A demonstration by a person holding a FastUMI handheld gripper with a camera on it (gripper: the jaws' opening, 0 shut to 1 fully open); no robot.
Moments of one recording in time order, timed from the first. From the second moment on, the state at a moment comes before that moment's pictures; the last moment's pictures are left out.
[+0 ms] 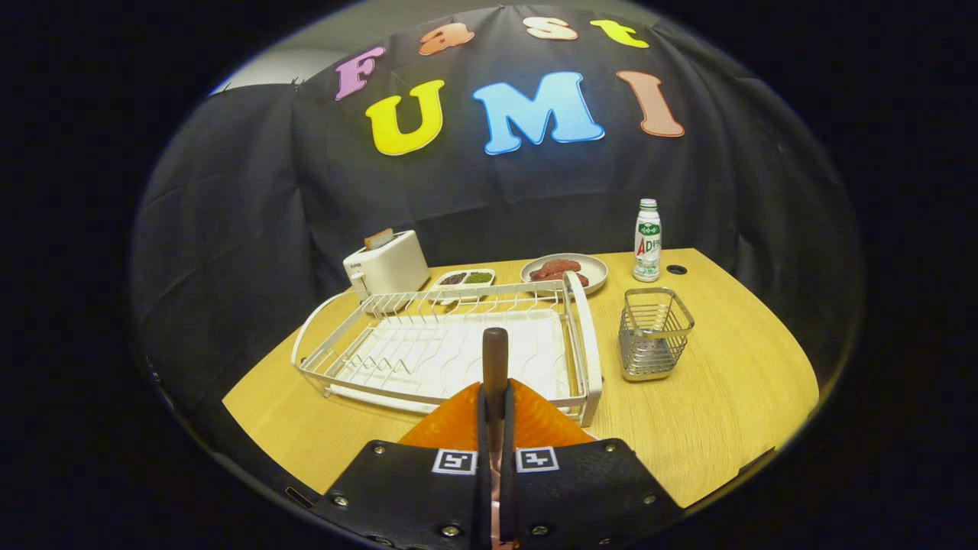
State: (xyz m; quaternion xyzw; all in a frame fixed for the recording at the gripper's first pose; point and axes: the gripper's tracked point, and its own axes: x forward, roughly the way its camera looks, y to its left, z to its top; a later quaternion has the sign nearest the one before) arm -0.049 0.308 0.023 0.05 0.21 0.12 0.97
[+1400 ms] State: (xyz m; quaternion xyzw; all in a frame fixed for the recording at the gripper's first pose) arm -0.081 0.160 0.123 -0.02 0.10 0.04 0.99
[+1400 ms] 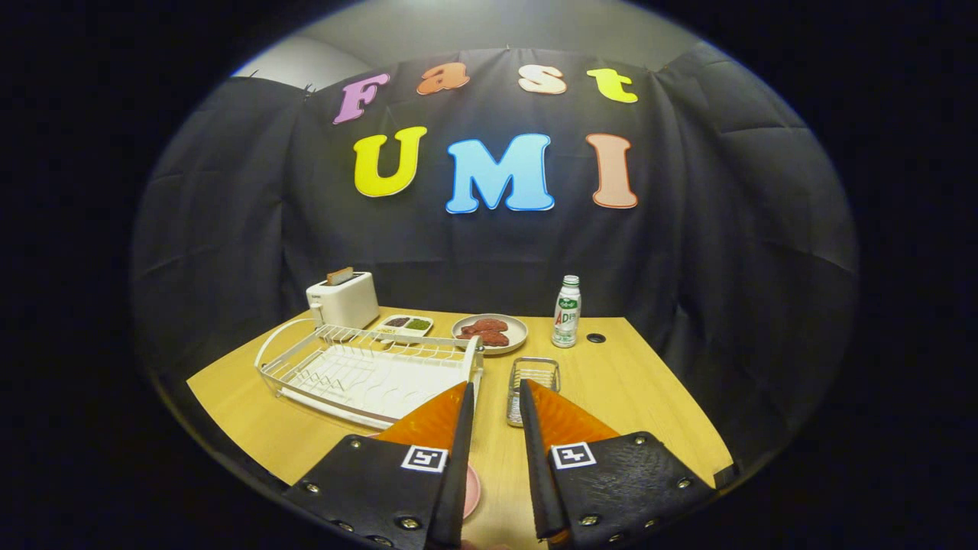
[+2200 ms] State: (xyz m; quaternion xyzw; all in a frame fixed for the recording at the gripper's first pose) arm -0.027 0.038 0.155 -0.03 0.02 0.00 1.00
